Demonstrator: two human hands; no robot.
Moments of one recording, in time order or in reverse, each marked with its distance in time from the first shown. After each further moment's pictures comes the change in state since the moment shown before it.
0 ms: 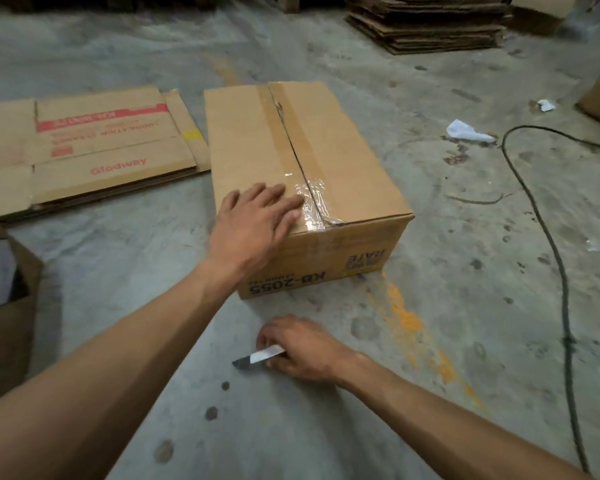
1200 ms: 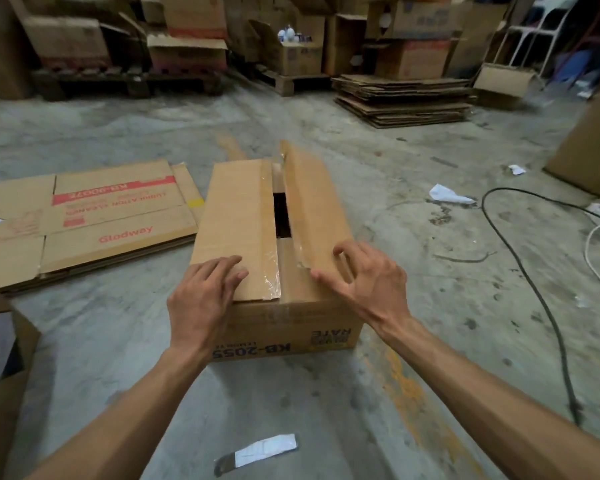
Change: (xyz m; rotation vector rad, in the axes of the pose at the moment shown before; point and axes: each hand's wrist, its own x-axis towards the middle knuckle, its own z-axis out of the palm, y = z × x) left_hand -0.026 -0.032 -0.007 -0.169 0.445 -0.231; right_hand 0.009 0.051 -0.160 -0.287 0.918 0.361
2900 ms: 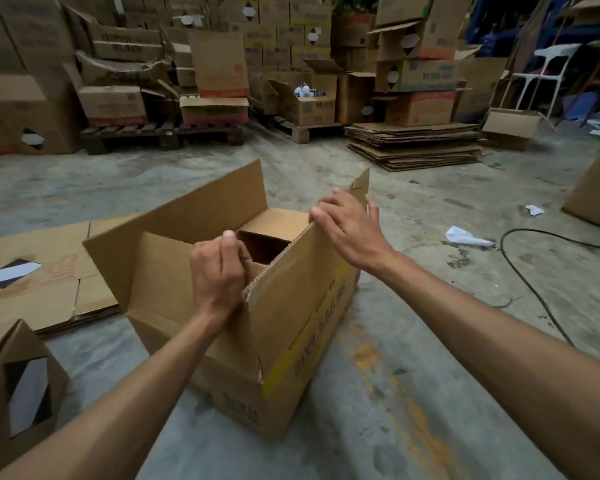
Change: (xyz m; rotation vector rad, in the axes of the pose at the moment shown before) left_hand 0.098 0.028 -0.045 -0.503 0.279 0.011; right_hand 0.141 -0.051 -0.028 0.217 -0.196 -0.200
